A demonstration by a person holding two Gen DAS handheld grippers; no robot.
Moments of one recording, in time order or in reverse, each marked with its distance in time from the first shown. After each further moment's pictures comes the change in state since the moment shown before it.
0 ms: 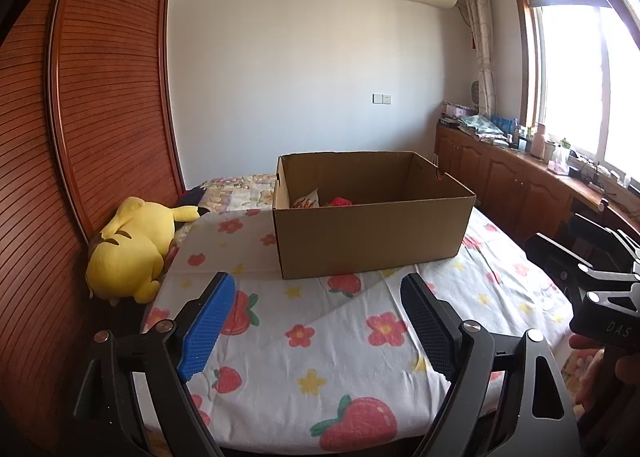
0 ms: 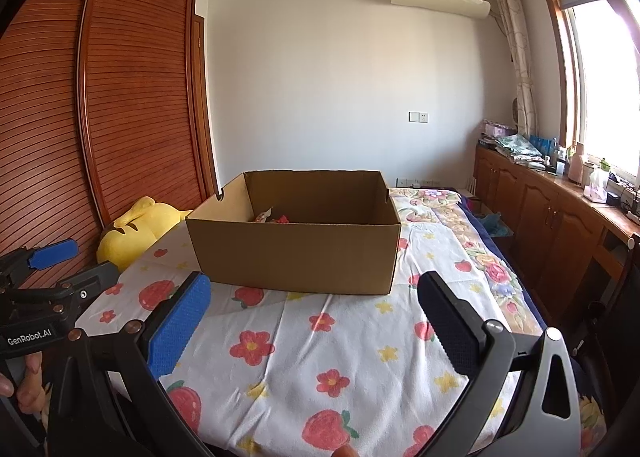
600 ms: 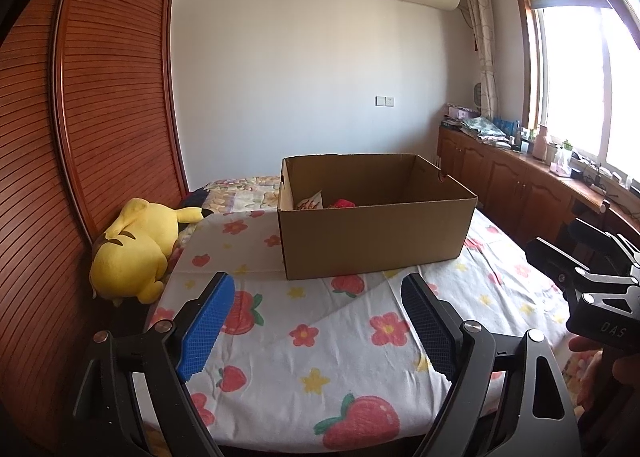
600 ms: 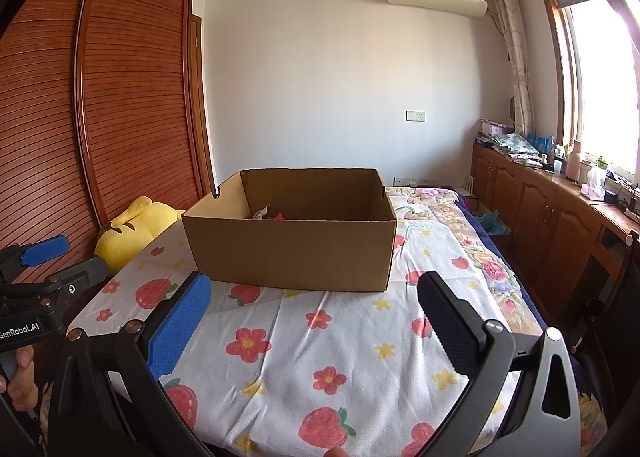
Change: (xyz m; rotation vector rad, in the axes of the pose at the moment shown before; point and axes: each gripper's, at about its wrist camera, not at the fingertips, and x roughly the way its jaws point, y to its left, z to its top) left arm -0.007 0.003 -0.003 -0.002 -0.009 0.009; right arm 0.000 -0.001 -0.003 0.002 0.000 -0.010
